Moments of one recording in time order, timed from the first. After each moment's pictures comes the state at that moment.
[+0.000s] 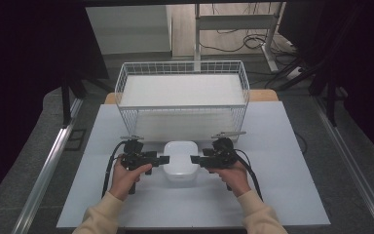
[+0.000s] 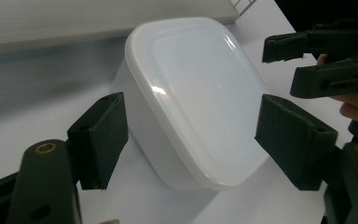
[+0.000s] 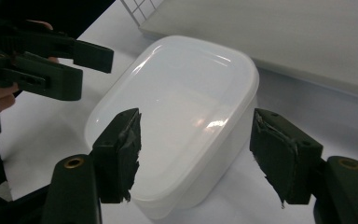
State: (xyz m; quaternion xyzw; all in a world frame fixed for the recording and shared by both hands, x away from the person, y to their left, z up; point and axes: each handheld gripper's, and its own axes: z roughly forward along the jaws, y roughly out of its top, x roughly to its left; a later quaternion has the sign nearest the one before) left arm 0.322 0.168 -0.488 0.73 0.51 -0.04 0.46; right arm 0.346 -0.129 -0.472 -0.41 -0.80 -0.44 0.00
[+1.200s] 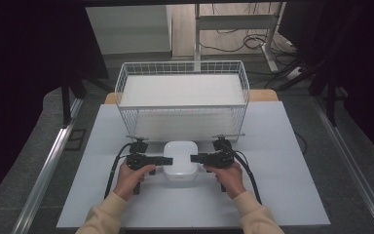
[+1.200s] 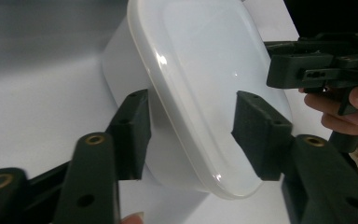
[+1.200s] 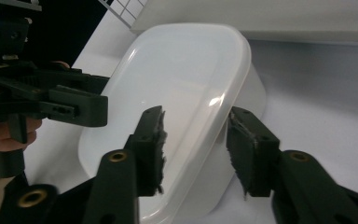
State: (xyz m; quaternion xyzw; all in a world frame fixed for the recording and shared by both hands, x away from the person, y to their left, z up) left arm 0.333 0.163 -0.507 0.71 0.54 -0.12 0.44; right arm 0.358 -0.128 -0.495 -0.49 -0.75 -0.44 0.08
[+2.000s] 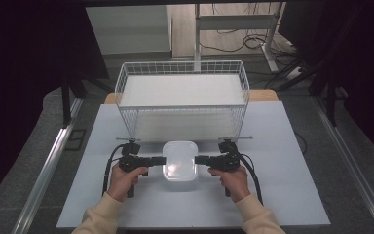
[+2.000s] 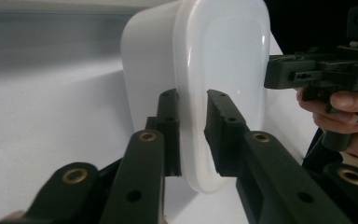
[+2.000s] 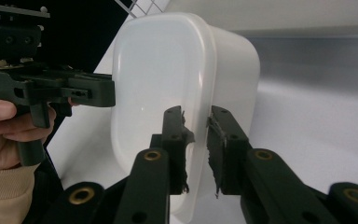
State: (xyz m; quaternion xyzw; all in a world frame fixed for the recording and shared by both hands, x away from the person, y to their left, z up) left arm 0.316 0.178 -0.493 0.70 0.52 -0.11 0.48; right arm 0.340 -0.141 -0.481 -0.48 -0.74 -0.46 0.09
